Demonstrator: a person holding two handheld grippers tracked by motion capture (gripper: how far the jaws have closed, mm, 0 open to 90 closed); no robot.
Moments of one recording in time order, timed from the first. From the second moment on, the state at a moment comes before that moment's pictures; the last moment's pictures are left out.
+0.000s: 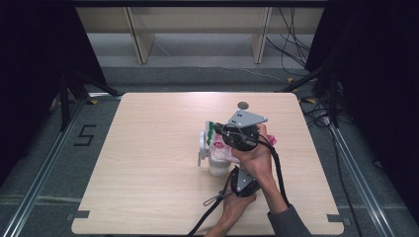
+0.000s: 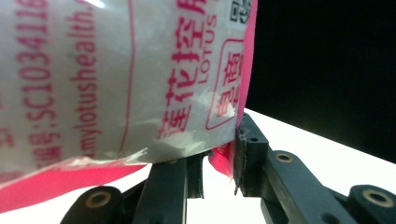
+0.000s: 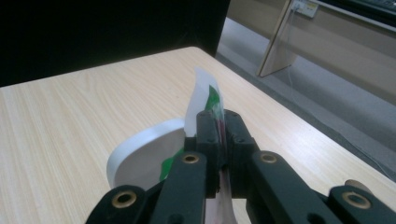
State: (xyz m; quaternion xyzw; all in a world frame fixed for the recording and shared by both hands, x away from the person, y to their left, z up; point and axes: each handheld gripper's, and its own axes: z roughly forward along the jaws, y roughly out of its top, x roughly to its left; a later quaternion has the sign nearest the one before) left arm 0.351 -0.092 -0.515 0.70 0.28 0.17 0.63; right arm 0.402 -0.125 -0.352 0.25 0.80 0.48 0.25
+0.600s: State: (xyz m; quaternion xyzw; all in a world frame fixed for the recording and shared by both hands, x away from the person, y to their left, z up) left arm 0.350 -0.094 -0.516 0.69 0.29 0.17 0.64; right arm 0.404 -0.125 -0.357 0.26 0.83 0.44 0.23
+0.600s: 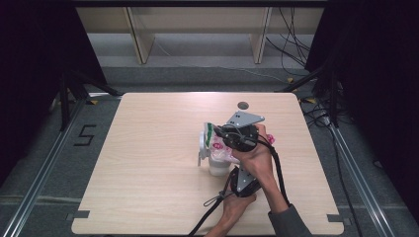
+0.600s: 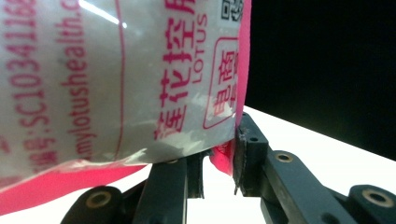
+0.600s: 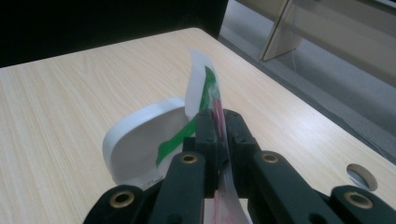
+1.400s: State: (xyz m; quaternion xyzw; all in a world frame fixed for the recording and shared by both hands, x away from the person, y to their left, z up) left arm 0.352 -0.088 -0.516 0.72 0.29 0.17 0.61; right arm 0.401 -0.137 -0.352 0.26 0.82 0.46 0.24
